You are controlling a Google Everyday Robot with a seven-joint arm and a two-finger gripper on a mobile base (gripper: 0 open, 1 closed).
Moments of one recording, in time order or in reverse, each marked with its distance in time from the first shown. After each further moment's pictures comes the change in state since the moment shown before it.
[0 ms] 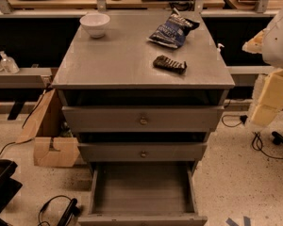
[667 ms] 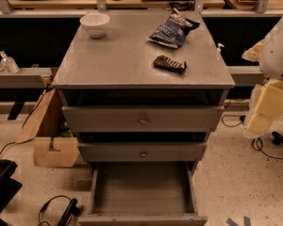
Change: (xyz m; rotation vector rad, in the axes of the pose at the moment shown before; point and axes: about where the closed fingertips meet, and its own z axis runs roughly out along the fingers) arm 0.006 0.004 0.017 0.005 0.003 0.017
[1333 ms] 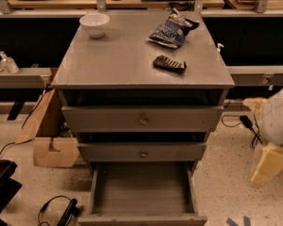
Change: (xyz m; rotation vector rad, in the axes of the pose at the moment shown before) arm 0.056 0.049 0.081 0.027 -0.001 -0.051
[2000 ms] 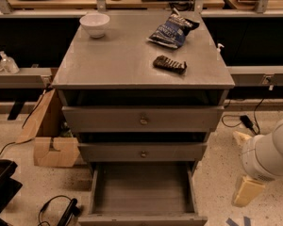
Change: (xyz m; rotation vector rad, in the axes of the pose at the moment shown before) arm 0.048 0.029 0.123 0.032 0.053 0.007
